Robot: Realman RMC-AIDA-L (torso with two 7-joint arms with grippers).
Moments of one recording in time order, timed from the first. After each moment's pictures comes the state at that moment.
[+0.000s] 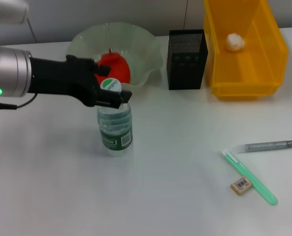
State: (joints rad) left arm -0.50 -2.07 -1.87 -1.39 2.07 -1.37 1.08; right arm 0.21 1.96 -0.27 -0.74 -1.97 -1.97 1.44
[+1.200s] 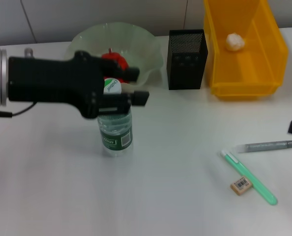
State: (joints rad) left arm -0.47 -2.06 -1.99 -1.35 1.76 -1.63 1.28; right arm 0.26 1.97 -0.29 -0.70 -2.06 -1.86 1.56
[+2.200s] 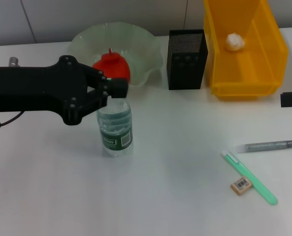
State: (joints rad) left arm -0.46 -2.06 -2.10 -1.21 1.67 -1.73 1.39; right arm 0.44 2.02 -0.38 -1.29 -2.16 -2.08 2.25
